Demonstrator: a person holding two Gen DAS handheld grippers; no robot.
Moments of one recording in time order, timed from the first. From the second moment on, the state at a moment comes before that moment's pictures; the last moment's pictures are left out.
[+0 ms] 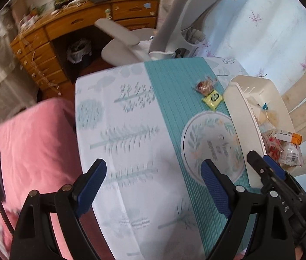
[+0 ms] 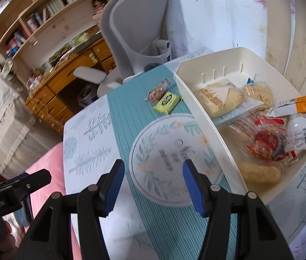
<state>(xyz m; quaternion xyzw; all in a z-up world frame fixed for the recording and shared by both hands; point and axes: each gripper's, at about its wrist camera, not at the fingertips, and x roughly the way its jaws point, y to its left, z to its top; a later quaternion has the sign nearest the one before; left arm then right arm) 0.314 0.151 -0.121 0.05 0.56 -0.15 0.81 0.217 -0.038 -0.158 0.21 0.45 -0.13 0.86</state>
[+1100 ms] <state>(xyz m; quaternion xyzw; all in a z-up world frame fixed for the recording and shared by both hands) 0.514 -0.022 -0.246 0.07 0.63 -0.29 0.72 0.350 -0.060 -0.261 0.21 0.39 -0.23 0.87</state>
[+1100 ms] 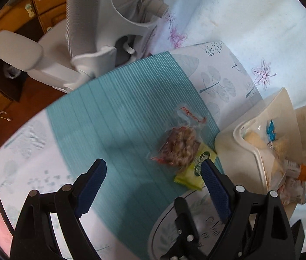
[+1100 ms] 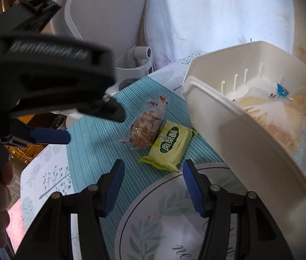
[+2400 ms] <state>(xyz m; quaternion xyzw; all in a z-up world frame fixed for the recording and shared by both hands) 0.526 -0.025 -0.294 -0.07 0.69 -0.31 0.66 0.361 -0.100 -0.259 0.24 0.45 -0.21 0.83</state>
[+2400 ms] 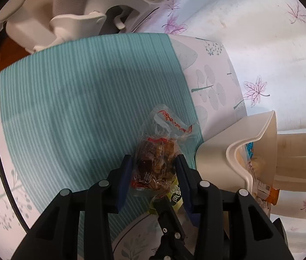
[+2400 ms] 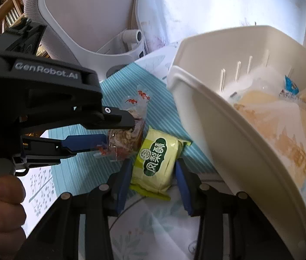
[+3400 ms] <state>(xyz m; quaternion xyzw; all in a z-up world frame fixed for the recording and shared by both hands) 0.363 0.108 -0.210 -0.17 0.69 -0.23 0.67 0.232 -0.027 -0.217 0.24 0.57 -0.03 0.78</state>
